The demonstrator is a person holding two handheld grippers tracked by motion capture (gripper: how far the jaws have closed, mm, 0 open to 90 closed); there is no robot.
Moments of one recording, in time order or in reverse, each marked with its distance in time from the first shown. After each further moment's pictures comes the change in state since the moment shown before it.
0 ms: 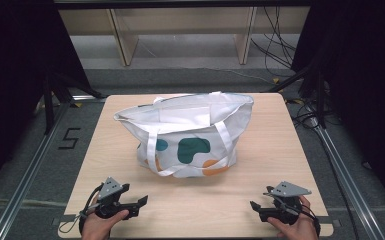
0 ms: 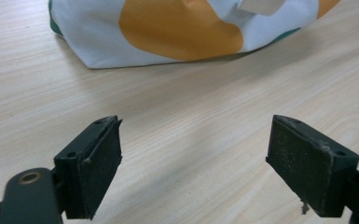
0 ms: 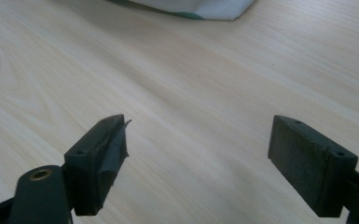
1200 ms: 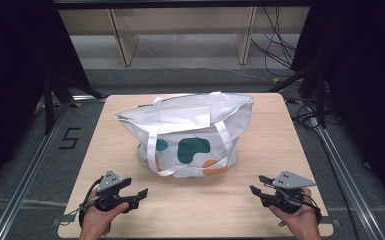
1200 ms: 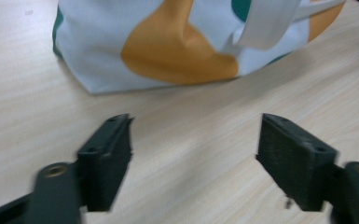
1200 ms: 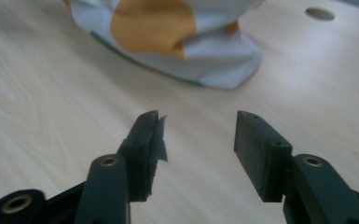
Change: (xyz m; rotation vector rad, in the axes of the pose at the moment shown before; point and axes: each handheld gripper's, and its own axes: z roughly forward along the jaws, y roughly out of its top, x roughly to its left) left arm 0.002 0.026 -0.003 -0.008 -0.020 0.008; right arm -0.005 0.038 -0.013 -0.155 0.039 -0.135
